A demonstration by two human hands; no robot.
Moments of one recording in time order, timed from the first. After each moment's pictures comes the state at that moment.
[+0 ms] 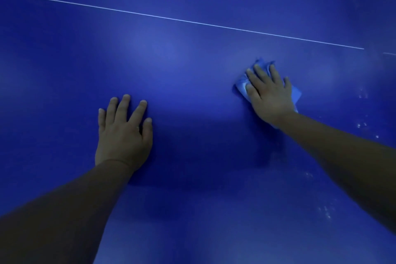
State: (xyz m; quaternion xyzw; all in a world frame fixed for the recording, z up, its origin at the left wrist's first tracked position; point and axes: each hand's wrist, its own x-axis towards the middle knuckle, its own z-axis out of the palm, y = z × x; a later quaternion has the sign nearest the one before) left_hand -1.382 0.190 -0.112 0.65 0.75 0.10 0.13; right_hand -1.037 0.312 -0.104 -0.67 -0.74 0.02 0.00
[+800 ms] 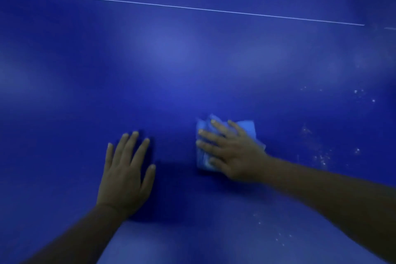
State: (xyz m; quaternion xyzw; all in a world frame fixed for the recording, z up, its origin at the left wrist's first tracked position) left_hand -1.420 -0.001 -0.103 0.73 0.67 0.10 0.08; right_hand -1.113 0.090 -0.110 -0.33 -0.94 0.04 -0.02
